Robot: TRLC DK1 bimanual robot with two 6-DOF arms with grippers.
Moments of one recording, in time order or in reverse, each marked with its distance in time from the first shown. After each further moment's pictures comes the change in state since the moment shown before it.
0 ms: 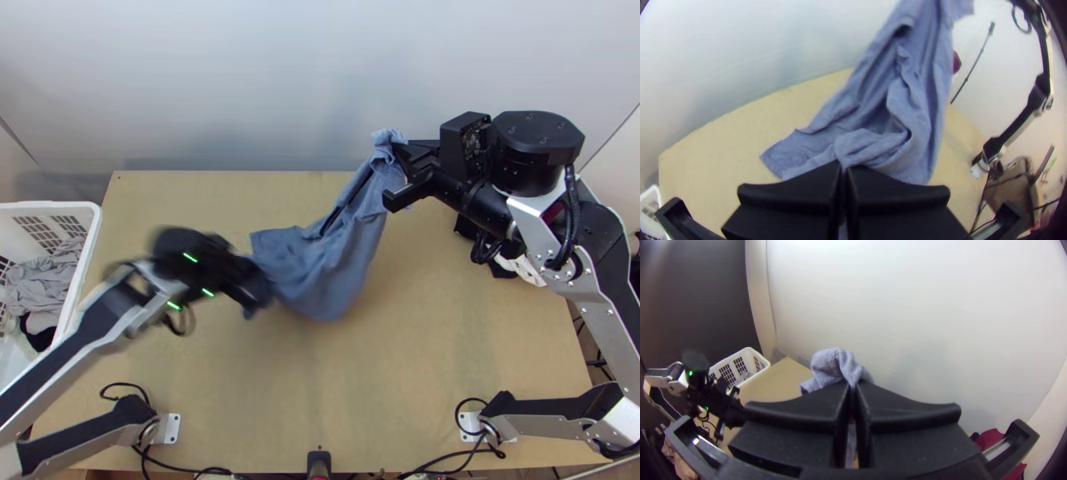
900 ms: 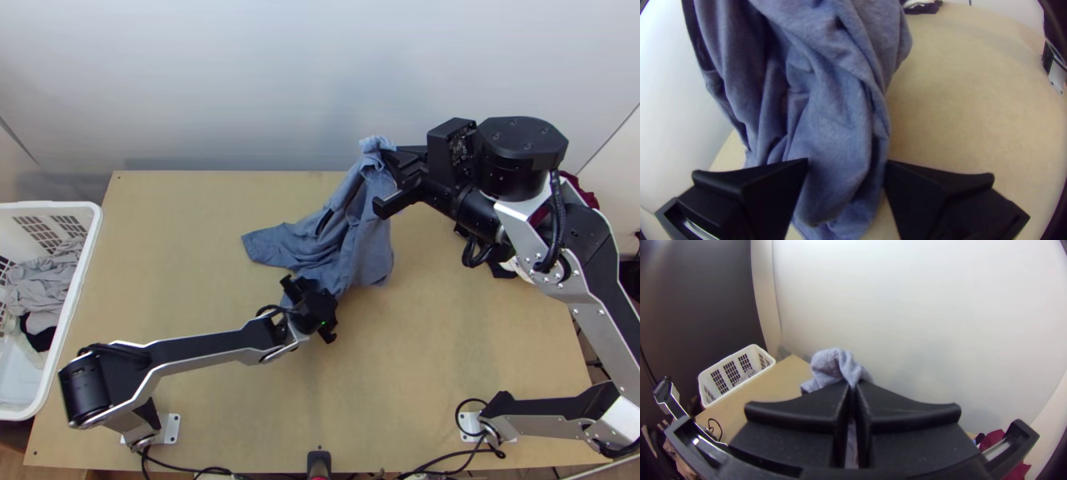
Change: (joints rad) left arm -0.467 0.623 -0.116 0.646 -0.605 0.217; right arm 0.033 0.006 -0.020 0.019 -0.003 0.004
